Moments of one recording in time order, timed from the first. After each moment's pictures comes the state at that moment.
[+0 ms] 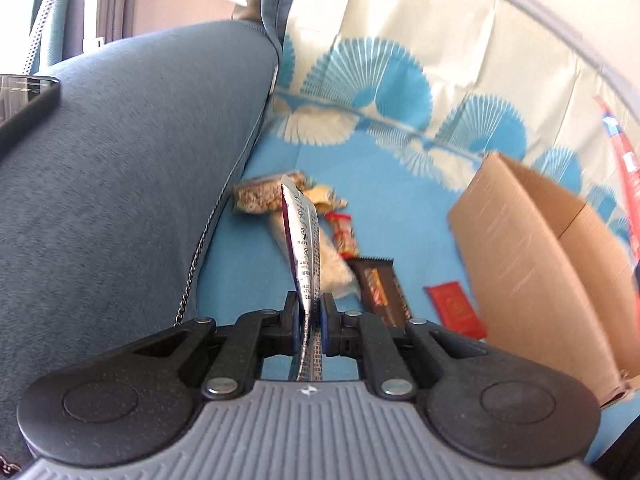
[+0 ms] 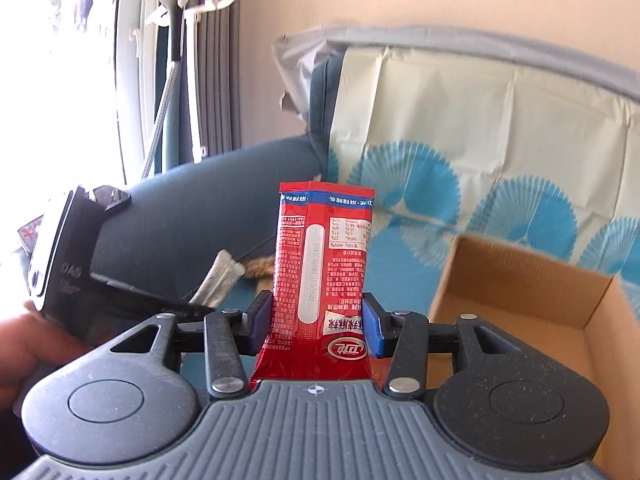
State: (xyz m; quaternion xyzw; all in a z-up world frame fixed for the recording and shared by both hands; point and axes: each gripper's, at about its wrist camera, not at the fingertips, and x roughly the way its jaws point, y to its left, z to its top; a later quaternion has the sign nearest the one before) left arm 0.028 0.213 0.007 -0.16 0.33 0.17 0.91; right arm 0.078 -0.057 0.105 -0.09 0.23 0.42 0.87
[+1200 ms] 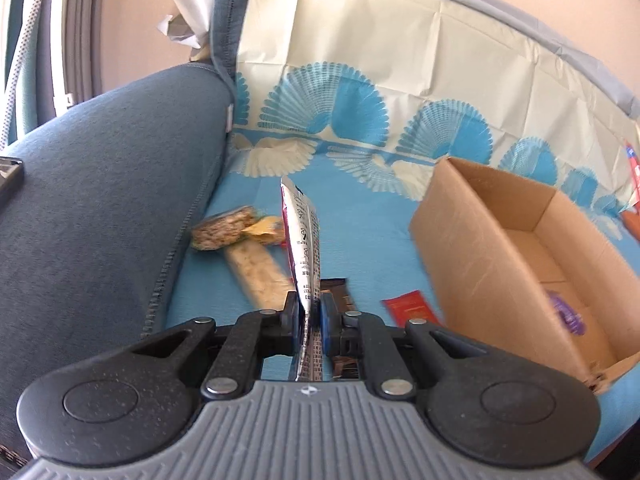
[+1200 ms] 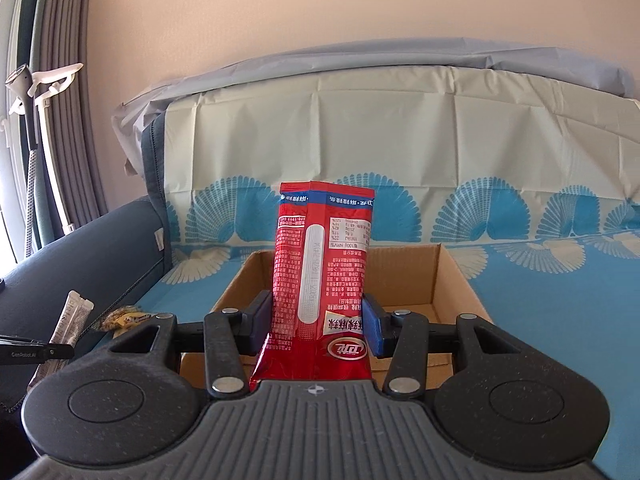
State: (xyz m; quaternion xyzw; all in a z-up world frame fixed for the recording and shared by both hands) left arm 0.040 0.158 0.029 -0.10 0.30 0.14 0.94; right arm 0.136 -0.203 0.091 0.02 0.21 0.25 0.94
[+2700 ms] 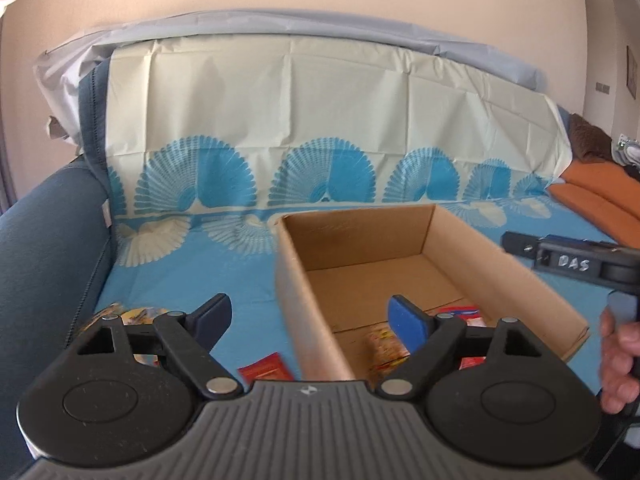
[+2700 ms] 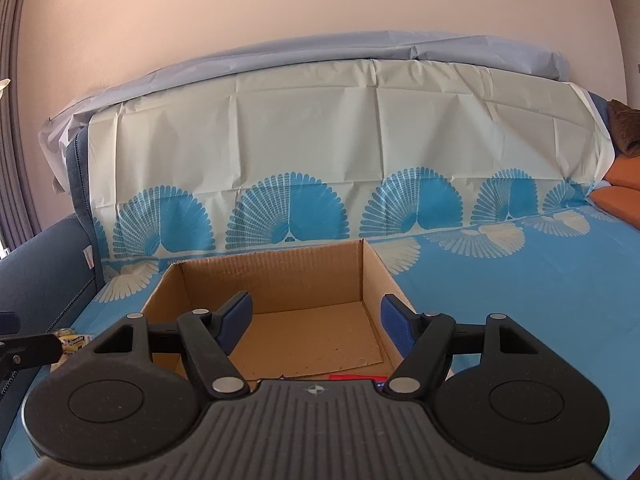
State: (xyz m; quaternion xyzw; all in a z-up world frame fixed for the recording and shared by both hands) left arm 0.075 0.040 0.075 -0.01 0.25 0.05 0.97; right arm 0.156 -0.216 0.077 0.03 0.22 0.14 0.96
